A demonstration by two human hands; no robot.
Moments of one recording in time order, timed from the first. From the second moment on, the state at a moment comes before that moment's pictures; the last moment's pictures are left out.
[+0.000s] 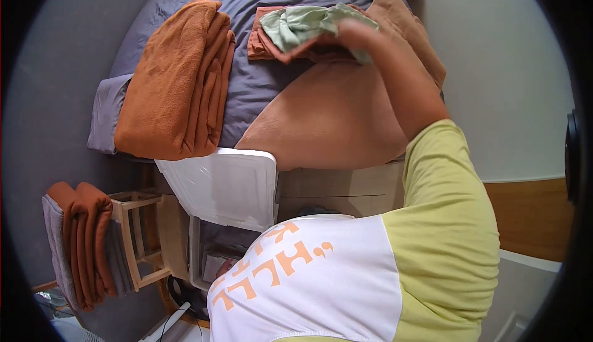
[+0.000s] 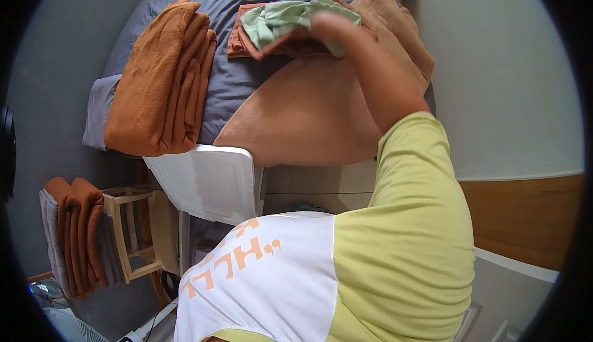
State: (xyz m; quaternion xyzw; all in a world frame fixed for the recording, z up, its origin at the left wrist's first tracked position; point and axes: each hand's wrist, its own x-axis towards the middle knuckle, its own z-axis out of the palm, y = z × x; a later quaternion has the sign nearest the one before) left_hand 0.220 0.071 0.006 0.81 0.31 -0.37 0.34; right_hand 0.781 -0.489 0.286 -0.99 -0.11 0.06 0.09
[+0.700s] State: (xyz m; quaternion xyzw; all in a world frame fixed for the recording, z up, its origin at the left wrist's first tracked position) left_hand 0.197 0.076 0.011 0.83 0.33 -0.32 0.32; right_hand 0.778 -0.437 0.216 -1.00 -0.07 -0.02 -0.04
